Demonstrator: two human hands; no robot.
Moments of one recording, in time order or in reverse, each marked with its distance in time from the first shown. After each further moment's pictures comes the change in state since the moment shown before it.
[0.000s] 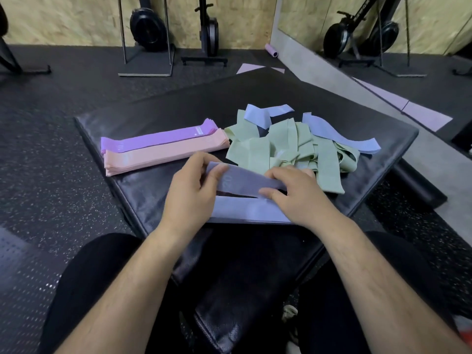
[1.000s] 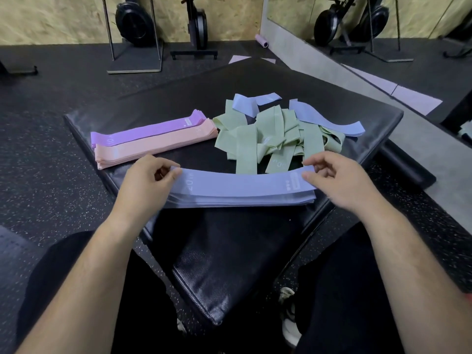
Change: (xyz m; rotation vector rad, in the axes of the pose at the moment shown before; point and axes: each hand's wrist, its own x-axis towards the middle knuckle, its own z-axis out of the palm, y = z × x) left_hand 0.003 -0.035 -0.050 0.405 -0.059 -0.093; right_hand -0.056 0.055 -0.053 0.304 0.171 0.282
